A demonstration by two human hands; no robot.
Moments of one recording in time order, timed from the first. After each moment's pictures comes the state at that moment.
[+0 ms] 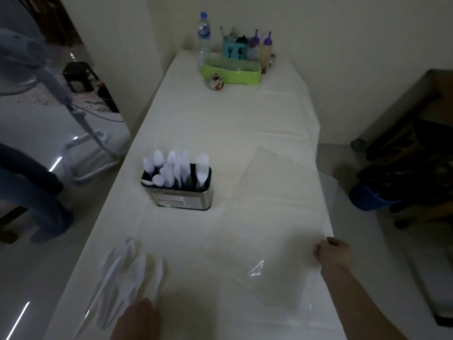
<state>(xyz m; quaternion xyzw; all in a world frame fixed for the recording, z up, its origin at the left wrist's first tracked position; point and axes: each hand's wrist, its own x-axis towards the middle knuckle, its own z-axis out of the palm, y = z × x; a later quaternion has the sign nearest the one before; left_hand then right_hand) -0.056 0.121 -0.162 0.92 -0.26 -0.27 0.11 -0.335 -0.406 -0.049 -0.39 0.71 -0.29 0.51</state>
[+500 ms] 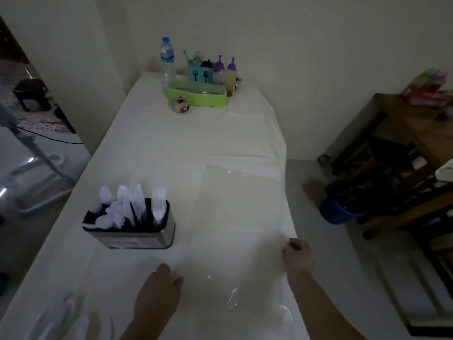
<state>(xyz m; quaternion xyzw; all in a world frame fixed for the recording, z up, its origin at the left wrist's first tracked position) -0.103 -0.205 -0.061 0.92 -0.22 -0.28 0.17 -0.296 -0.461 -0.071 -0.49 0.69 -0.28 0.45</state>
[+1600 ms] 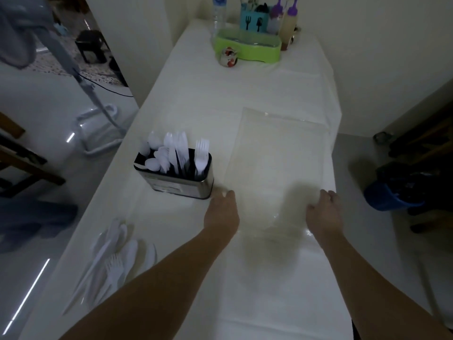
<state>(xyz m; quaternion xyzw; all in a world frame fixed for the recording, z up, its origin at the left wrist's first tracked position) -0.109 -0.283 -0.054 0.92 -0.30 -0.19 0.16 -0.269 -0.476 -0.060 -0.83 0.53 -0.03 0.15</state>
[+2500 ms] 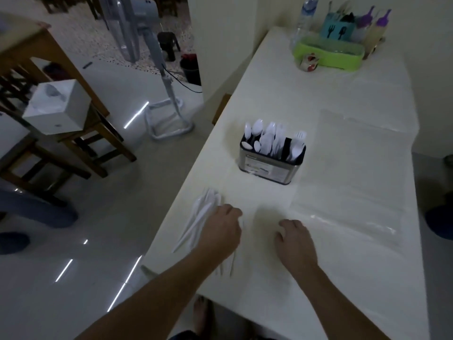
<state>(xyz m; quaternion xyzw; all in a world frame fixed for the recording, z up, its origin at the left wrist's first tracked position) -0.093 -0.025 -0.004 0.92 -0.34 -0.07 0.21 -0.207 -0.187 -0.031 -0.92 0.32 0.04 0.23</state>
